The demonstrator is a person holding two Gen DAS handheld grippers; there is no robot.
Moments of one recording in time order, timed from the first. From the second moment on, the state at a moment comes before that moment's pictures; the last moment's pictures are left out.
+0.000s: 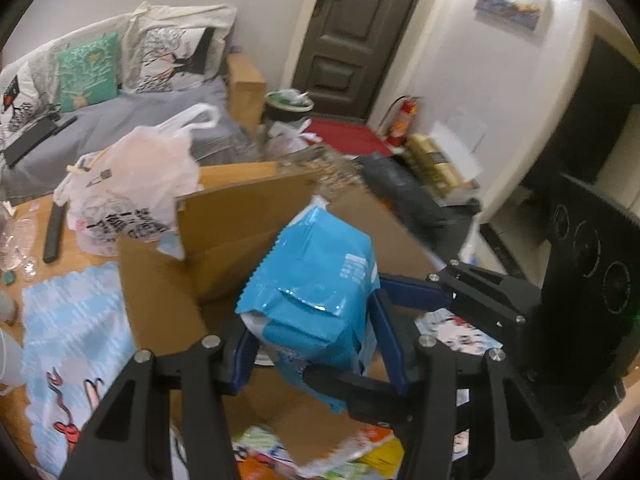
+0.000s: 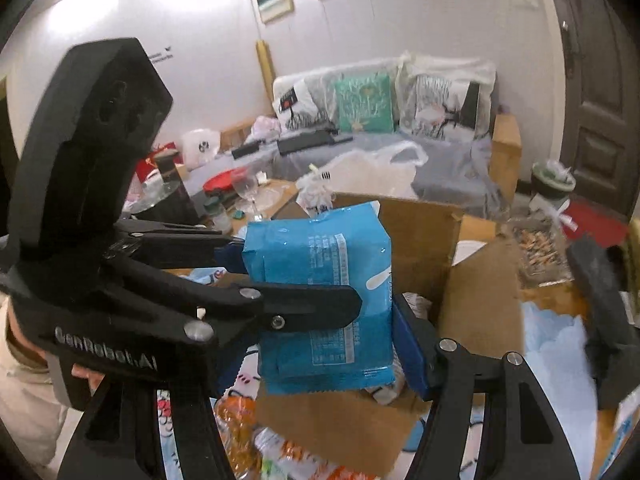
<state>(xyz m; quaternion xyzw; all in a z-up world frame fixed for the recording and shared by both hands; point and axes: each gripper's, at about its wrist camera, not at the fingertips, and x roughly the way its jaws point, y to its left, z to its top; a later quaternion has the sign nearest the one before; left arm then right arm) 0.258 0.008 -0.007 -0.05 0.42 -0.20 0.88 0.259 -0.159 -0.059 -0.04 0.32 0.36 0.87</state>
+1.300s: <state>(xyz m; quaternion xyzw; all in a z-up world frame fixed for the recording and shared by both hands) 0.084 0.016 -0.132 -0.06 0.44 -0.15 0.89 0.130 -0.267 -0.199 -0.07 0.42 0.24 0.87</state>
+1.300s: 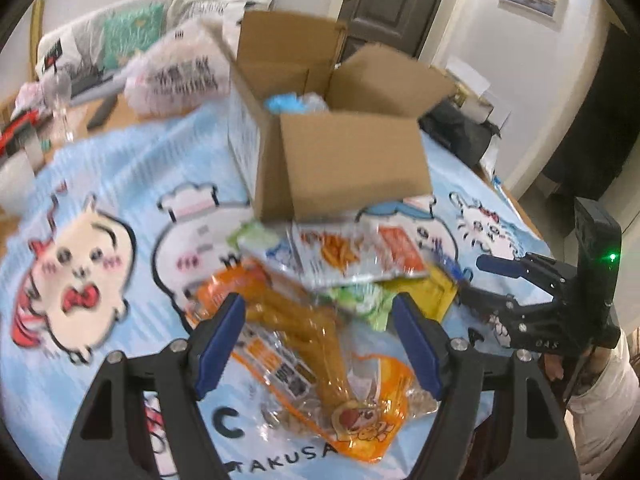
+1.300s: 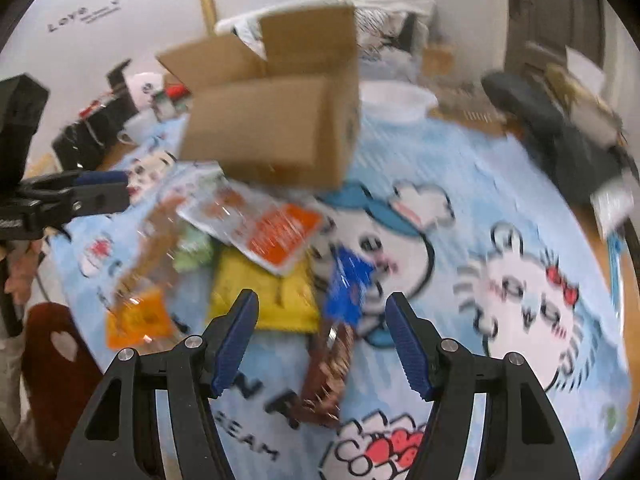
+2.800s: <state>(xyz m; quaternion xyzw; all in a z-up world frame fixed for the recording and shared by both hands) 0.072 0.014 -0.135 0.02 0.46 -0.09 0.88 0.127 -0.289 -0.226 -0.06 0.39 0.24 0.89</state>
